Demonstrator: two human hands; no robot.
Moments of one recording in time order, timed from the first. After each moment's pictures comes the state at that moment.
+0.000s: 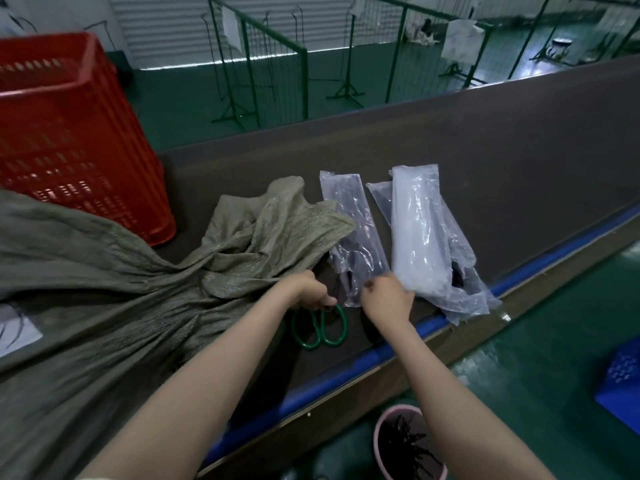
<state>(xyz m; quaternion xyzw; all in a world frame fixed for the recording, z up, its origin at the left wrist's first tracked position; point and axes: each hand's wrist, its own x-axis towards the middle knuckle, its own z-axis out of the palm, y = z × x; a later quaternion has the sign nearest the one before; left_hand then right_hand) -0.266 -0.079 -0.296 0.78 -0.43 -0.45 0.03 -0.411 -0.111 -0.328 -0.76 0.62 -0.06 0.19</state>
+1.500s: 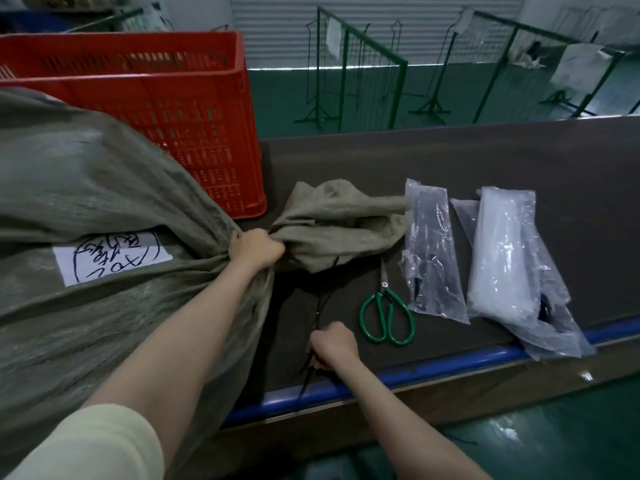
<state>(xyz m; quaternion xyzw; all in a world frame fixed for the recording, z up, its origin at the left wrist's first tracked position) -0.117 0.026 -0.280 0.93 -0.31 -0.15 0.11 -0.296 0.023 -0.347 -0.65 0.53 0.05 0.54</state>
